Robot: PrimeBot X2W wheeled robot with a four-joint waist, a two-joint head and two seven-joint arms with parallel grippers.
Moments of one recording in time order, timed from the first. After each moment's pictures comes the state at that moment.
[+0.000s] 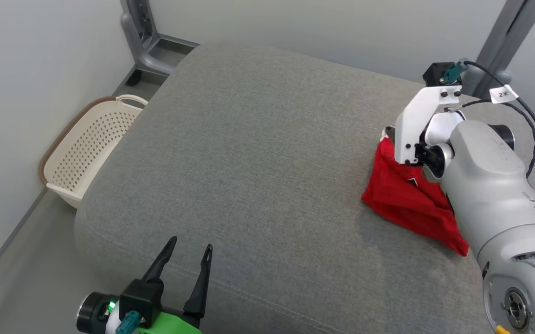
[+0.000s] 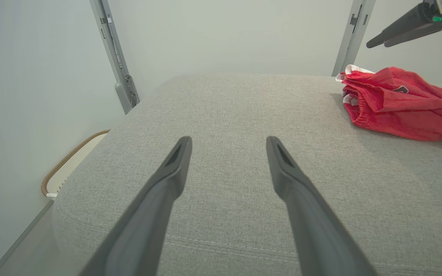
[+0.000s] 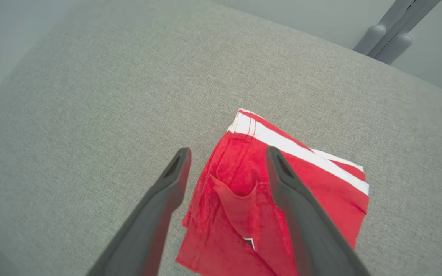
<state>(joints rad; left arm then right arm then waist) -0.07 0.35 -0.61 0.12 -0.44 0.18 -0.25 -1.05 -0.05 -0.14 1.26 -0.04 0.13 0.42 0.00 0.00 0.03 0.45</state>
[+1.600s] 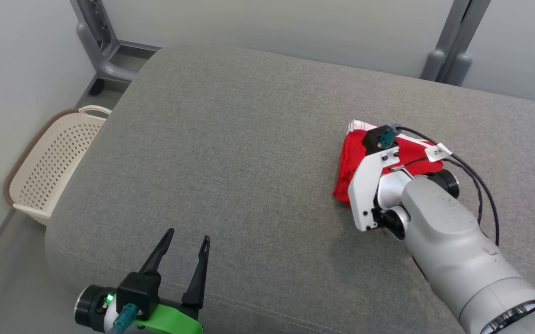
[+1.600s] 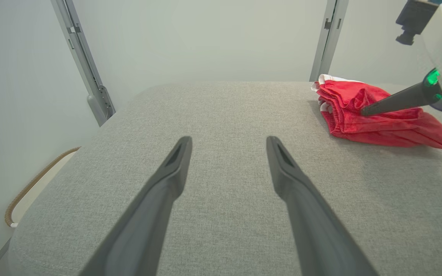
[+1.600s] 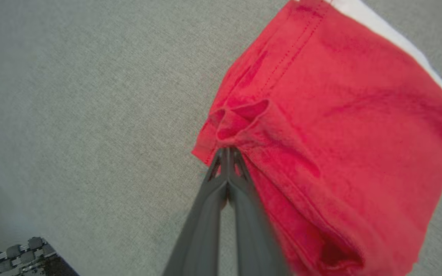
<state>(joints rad) -0.10 0.35 -0.60 0.13 -0.45 0.18 -0.26 -0.84 -0.05 0.39 1.10 0.33 0.13 0.40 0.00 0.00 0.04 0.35</state>
